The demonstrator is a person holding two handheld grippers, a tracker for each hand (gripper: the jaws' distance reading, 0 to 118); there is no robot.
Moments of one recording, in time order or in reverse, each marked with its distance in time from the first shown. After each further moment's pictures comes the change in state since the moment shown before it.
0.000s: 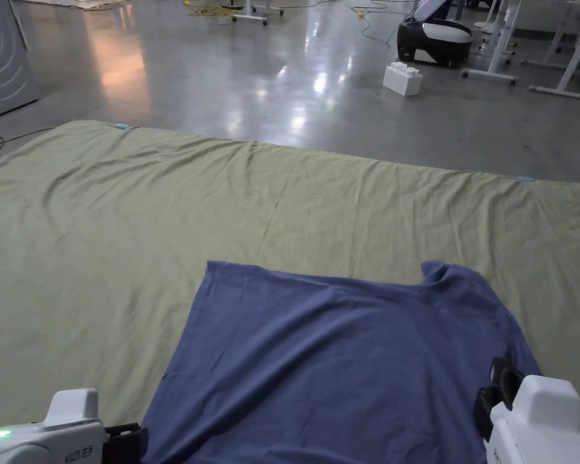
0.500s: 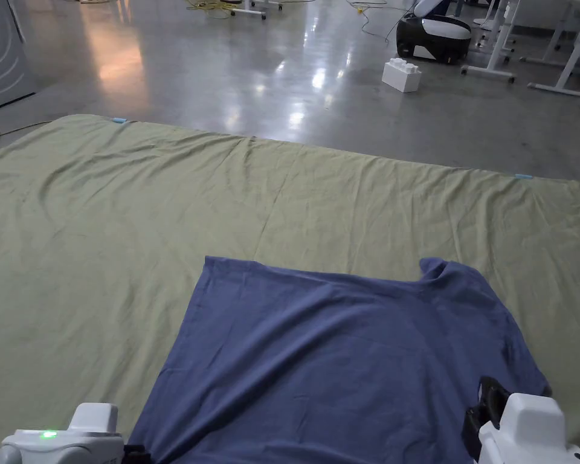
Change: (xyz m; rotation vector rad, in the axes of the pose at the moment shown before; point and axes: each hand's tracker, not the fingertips) left arm 0.027 -0.019 -0.018 -0.114 0.153 -0.115; right arm -0.005 -0.019 0.007 -0.058 0.027 0.031
